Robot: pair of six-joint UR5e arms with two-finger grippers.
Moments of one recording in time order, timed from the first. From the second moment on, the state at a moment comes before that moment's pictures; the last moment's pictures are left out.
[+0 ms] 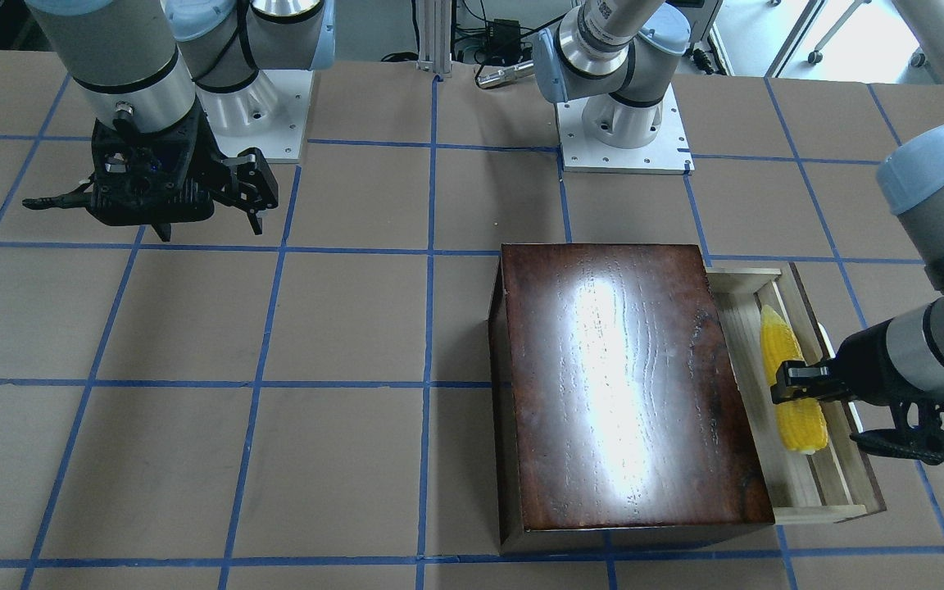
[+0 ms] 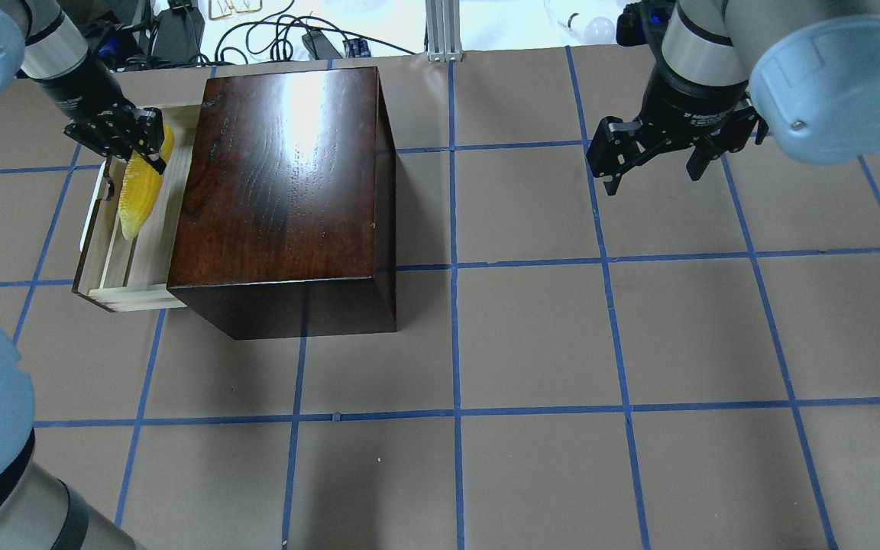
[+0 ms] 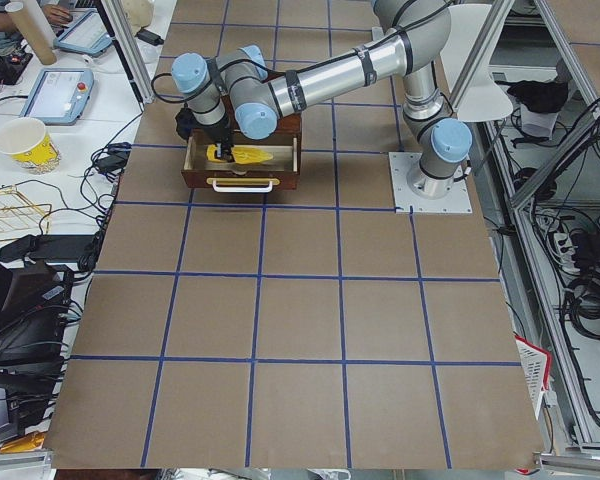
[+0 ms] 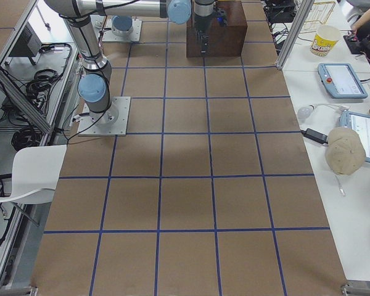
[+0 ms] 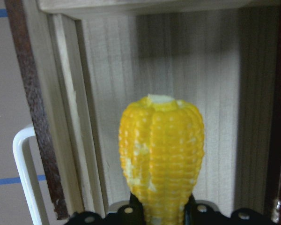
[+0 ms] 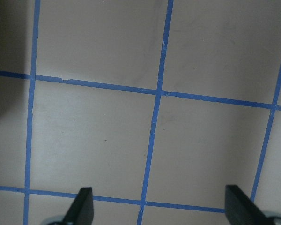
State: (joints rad) left arm -1.25 -2.02 -1.34 -1.52 1.52 0.36; right arm 1.62 -1.54 1.60 -1.63 -1.60 -0.09
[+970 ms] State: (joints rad) left arm -1.25 -2.06 -1.36 -1.46 1.51 0.35; right arm 1.62 -1.54 1.60 -1.63 -1.60 -0.09
